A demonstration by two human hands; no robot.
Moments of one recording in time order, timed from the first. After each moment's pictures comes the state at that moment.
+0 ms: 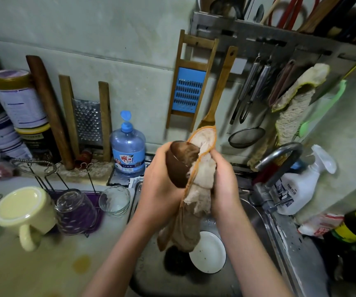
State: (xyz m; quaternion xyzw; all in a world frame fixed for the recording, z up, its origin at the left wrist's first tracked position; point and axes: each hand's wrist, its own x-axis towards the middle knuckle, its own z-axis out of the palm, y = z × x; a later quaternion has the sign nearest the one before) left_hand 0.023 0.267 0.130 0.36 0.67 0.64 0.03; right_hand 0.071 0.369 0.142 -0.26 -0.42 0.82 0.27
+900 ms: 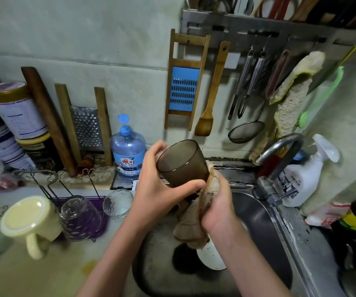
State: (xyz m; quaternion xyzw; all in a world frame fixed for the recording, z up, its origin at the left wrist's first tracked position) left_hand 0.009 0.259 0.118 0.35 0.71 0.61 0.07; right_hand 0.090 0.347 0.134 -0.32 -0.25 0.89 0.19
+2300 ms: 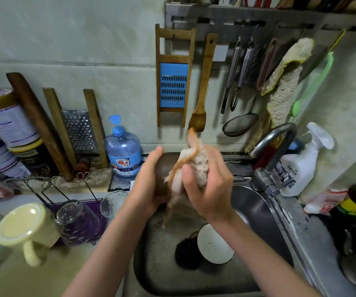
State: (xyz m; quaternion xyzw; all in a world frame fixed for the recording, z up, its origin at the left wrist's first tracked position) left_hand 0.003 0.276 0.130 0.11 0.55 0.71 0.41; right_hand 0.090 0.369 0.105 -0.13 -0.81 0.22 0.53
